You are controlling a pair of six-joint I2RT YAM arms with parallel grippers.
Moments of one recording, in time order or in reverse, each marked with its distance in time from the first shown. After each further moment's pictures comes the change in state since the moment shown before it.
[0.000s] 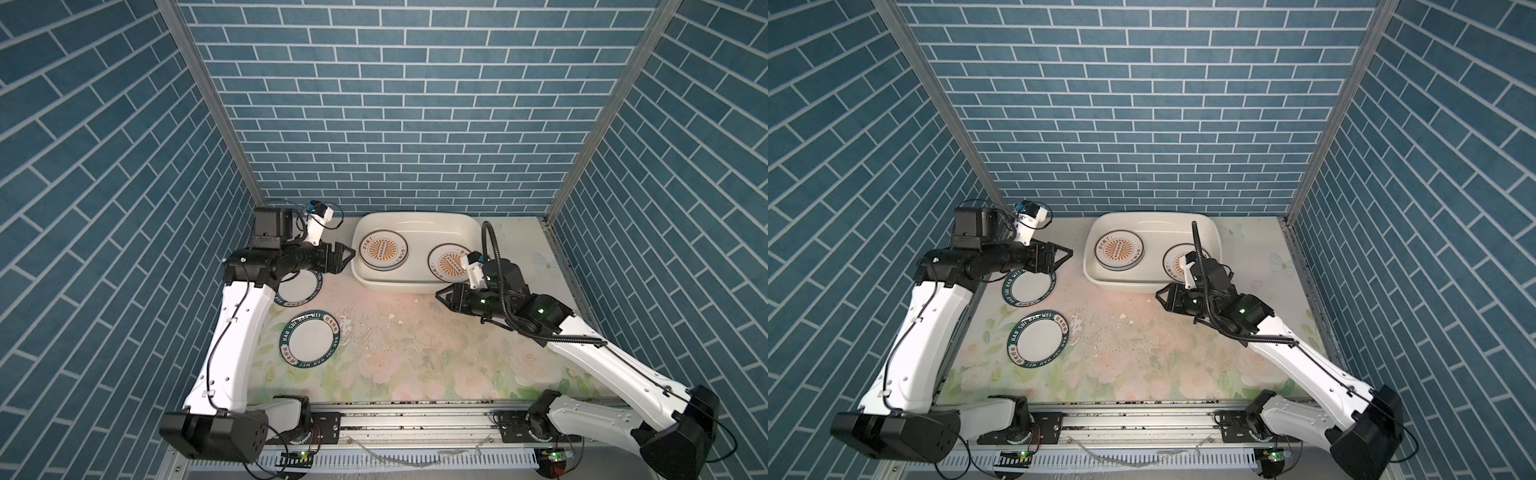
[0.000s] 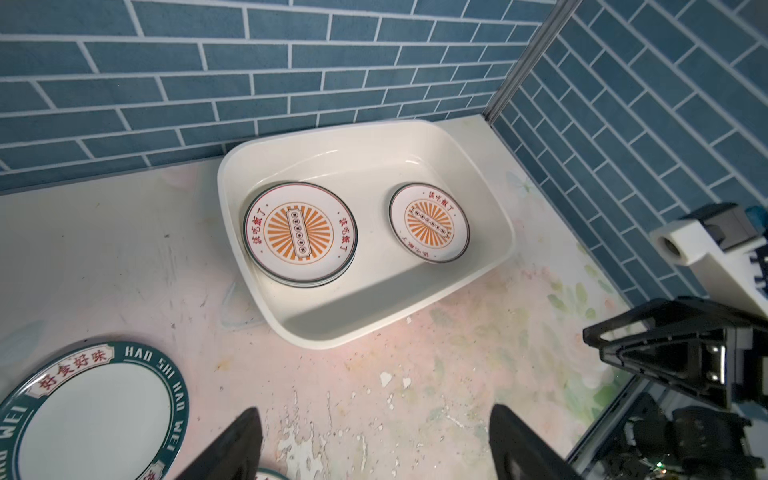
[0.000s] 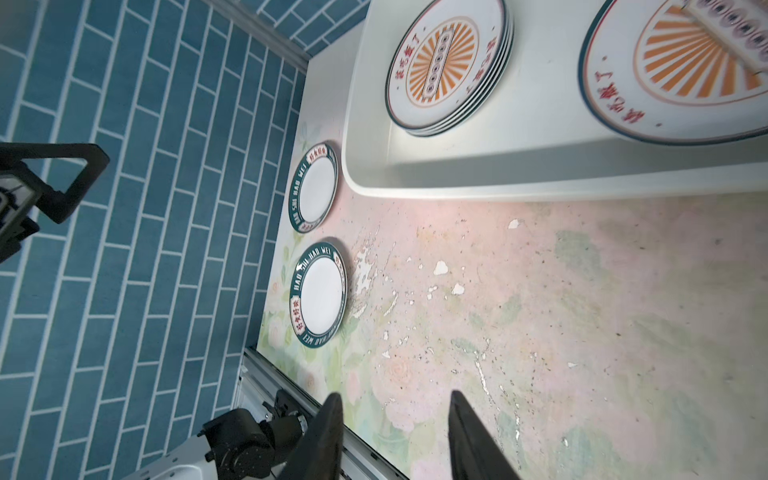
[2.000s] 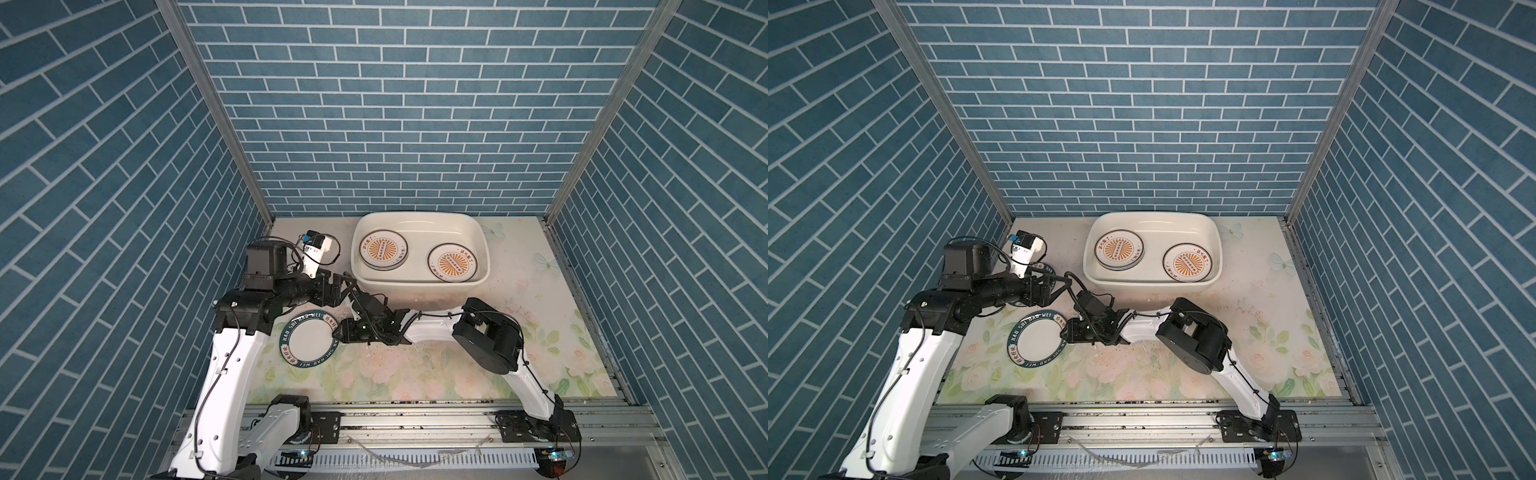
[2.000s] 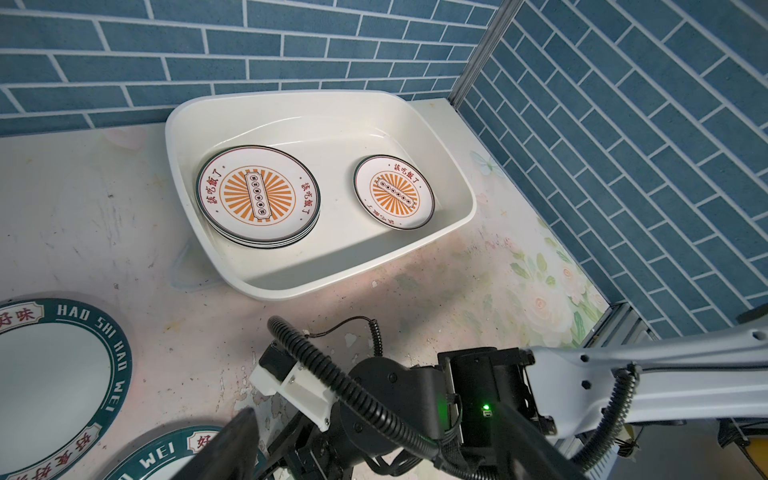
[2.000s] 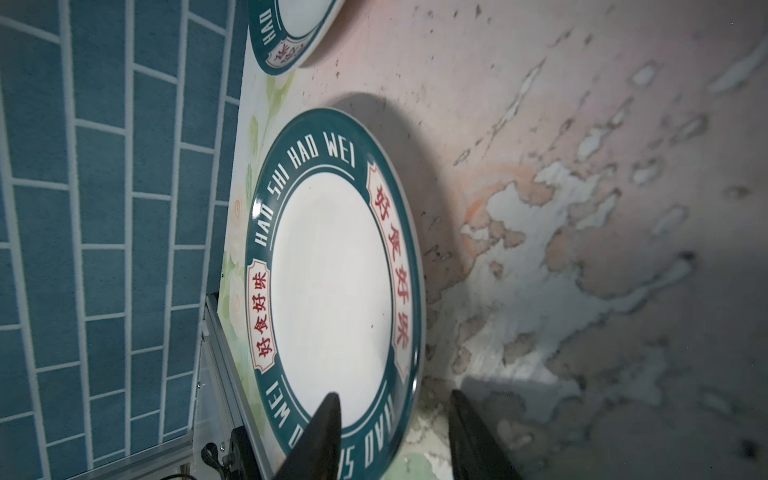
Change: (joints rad) left arm 0.000 -0.195 -0.193 0.018 0.097 -0.057; right arm 0.377 1.128 0.506 0.583 -0.070 0.146
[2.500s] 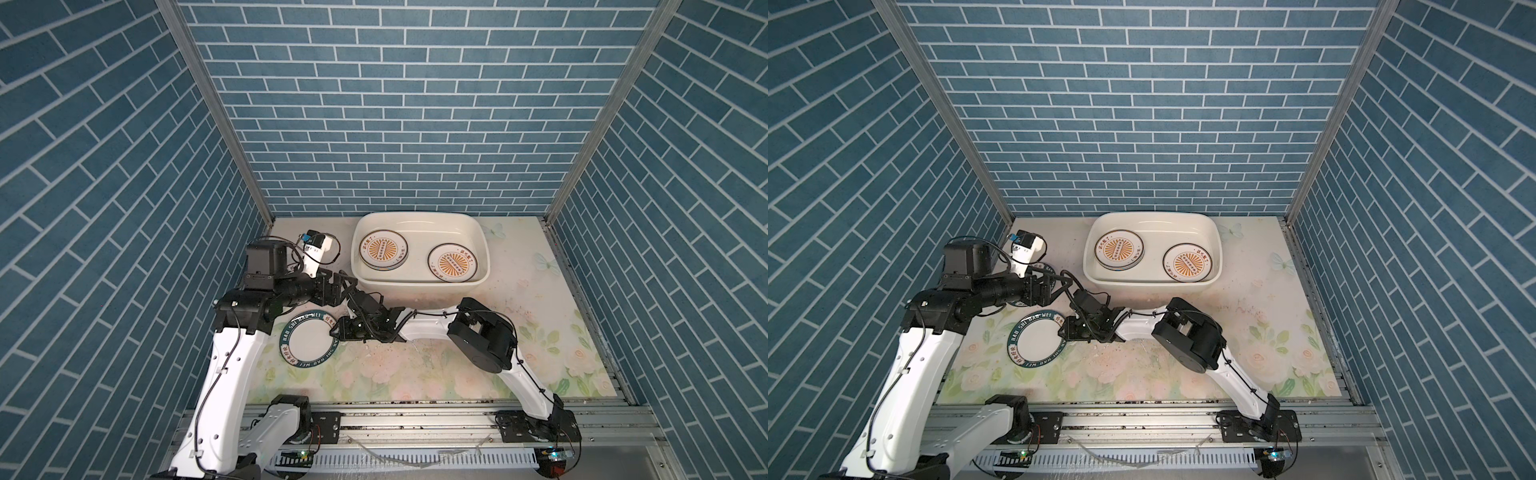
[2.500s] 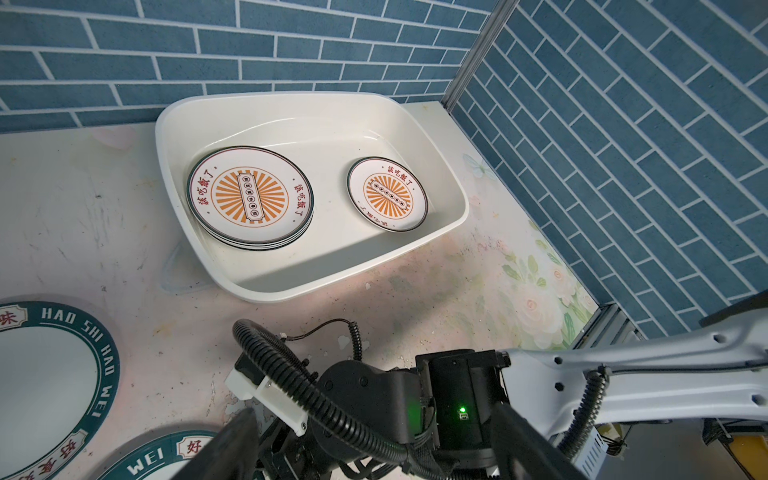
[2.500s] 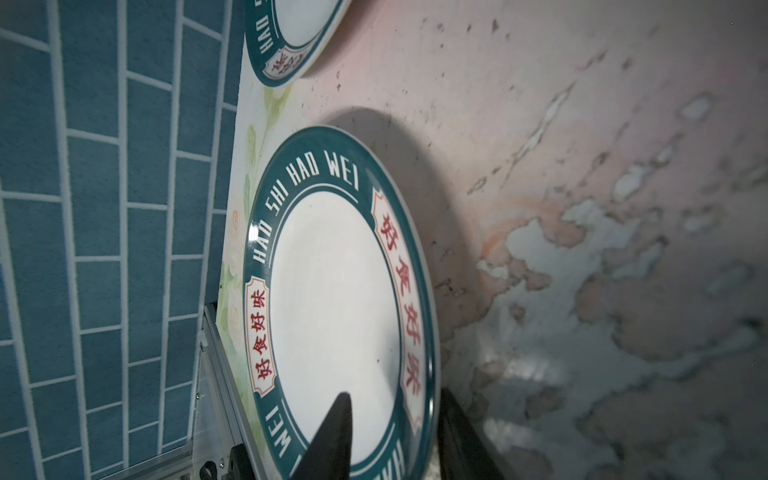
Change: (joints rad) left arm 0.000 0.003 0.000 0.007 0.017 -0.012; right arm 0.000 0.049 0.076 -0.037 0.003 0.000
